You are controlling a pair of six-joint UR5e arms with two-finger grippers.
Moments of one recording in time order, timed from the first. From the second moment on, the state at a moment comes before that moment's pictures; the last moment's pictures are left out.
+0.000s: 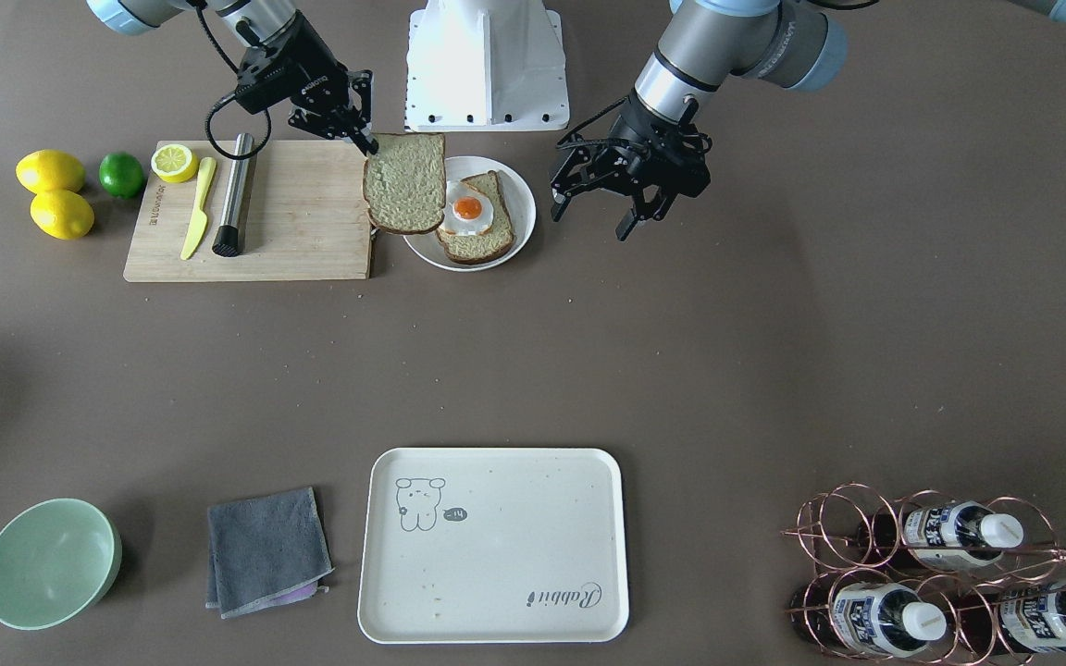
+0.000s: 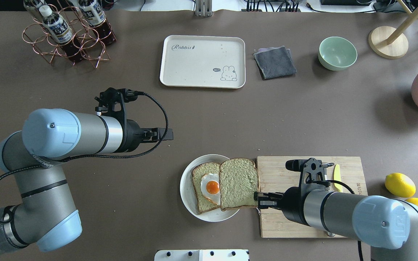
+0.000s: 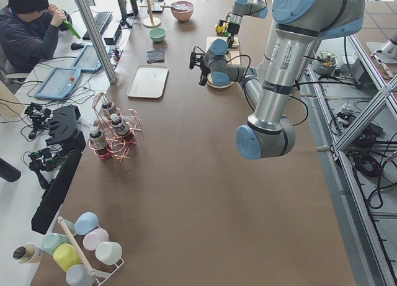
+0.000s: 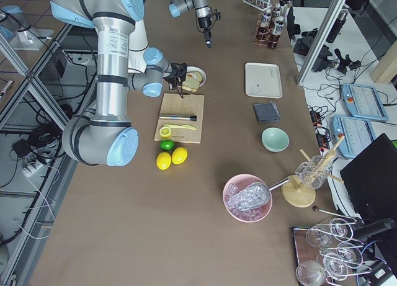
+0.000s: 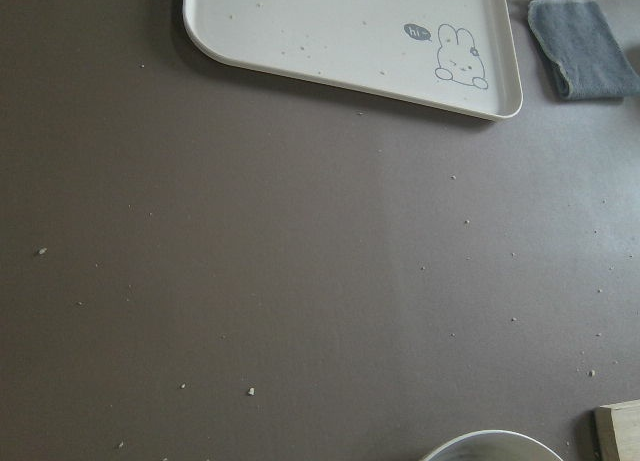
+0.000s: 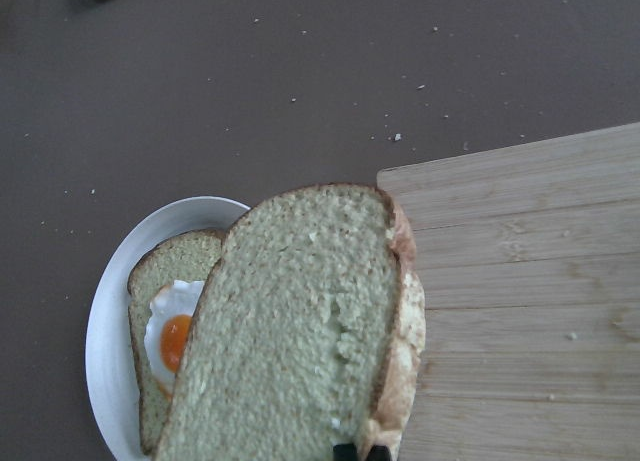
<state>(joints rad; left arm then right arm) -0.50 -1.95 -1.93 -2.07 -1.73 -1.33 0.19 -1.48 2.08 -0.88 1.51 1.38</state>
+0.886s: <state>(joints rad) -0.50 -1.95 -1.93 -2.07 -1.73 -1.33 0.19 -1.32 1.91 -0.88 1.51 1.16</state>
